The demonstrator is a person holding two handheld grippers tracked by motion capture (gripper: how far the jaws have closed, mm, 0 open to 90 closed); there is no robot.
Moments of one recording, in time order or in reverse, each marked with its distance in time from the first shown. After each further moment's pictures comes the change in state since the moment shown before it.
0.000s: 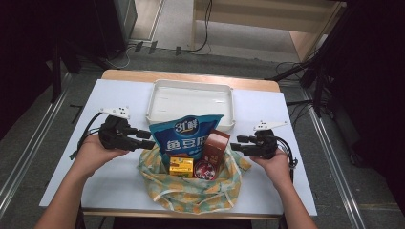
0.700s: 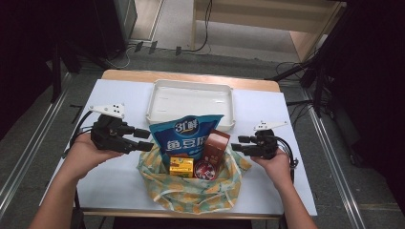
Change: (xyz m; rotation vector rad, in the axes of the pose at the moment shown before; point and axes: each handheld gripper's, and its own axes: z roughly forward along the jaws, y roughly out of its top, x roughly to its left) left arm -0.034 0.020 -0.024 -0.015 -0.037 0.068; right arm -0.002 -0.001 0.000 0.014 -0.018 0.004
